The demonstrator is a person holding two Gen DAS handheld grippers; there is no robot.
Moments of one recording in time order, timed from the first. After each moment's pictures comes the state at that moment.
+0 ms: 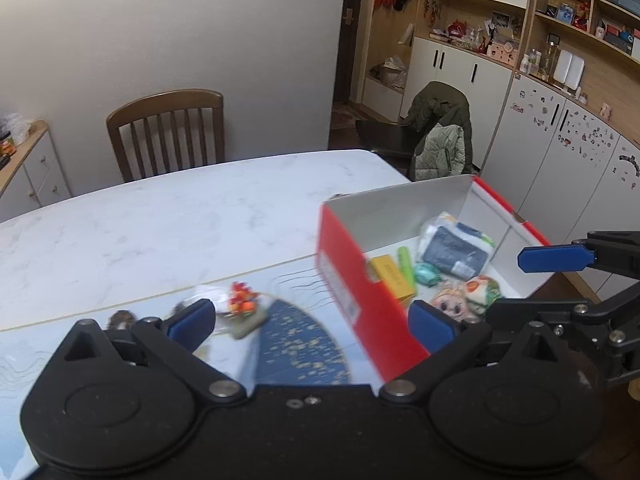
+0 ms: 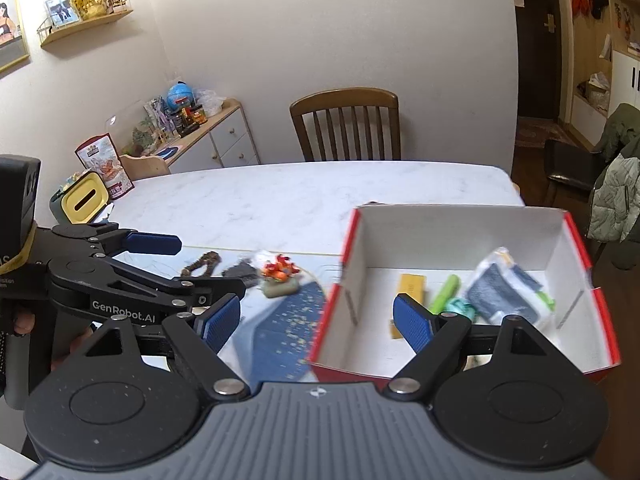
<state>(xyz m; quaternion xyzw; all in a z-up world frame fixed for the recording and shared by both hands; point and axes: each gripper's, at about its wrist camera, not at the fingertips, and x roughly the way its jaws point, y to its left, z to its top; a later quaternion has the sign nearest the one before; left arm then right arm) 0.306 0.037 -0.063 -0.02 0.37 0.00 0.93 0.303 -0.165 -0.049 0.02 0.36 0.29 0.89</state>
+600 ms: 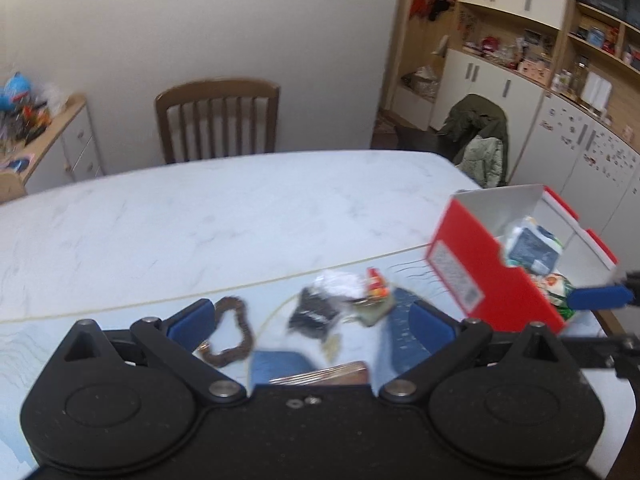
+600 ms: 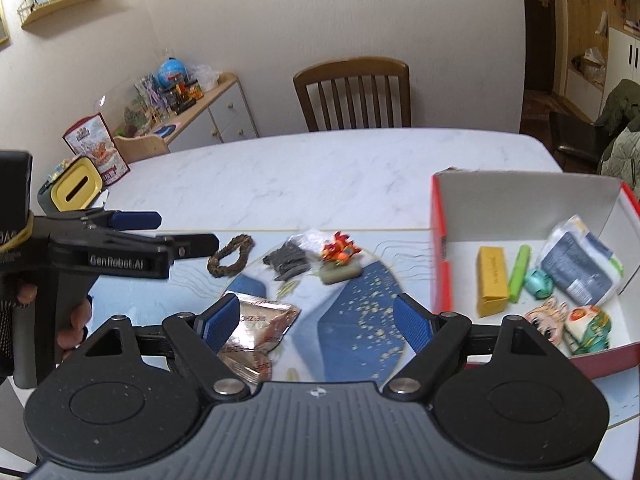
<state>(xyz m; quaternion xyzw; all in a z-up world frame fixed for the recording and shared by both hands) 0.295 0.179 -0.092 -0.05 0.37 0.03 0.93 0.292 -0.060 -0.073 0.02 0.40 0.26 0.88</state>
